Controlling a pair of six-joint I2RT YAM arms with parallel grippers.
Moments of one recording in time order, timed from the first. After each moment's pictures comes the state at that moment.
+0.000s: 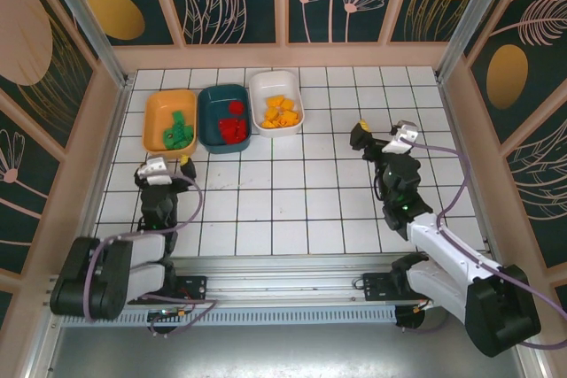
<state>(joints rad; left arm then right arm) -0.10 1.24 0.08 1.03 -0.25 -0.13 0.40 0.95 0.40 0.56 0.36 0.32</state>
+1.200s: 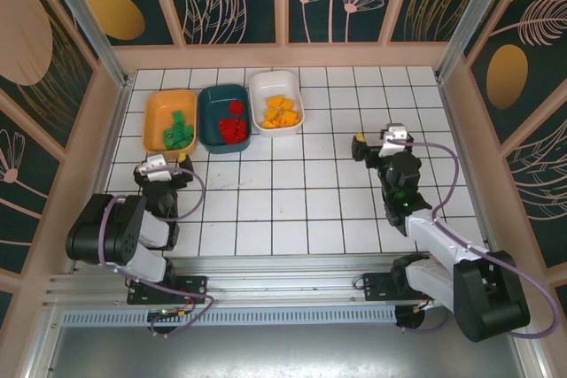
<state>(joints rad) -0.06 1.54 0.07 1.36 -0.28 -0.10 0.26 1.04 0.33 0.59 0.19 0.04</state>
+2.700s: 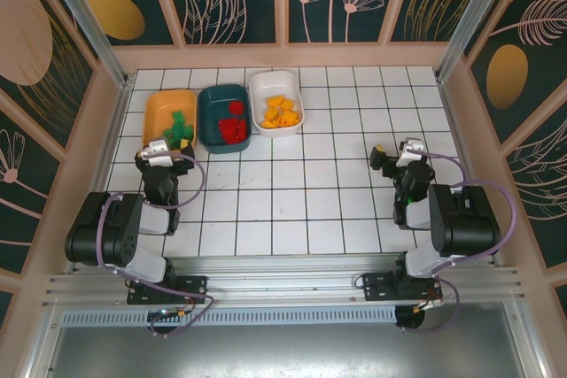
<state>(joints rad) -0.05 1.53 0.22 1.23 -0.24 -0.08 -0.04 1.54 0.22 1.10 -0.05 0.10</state>
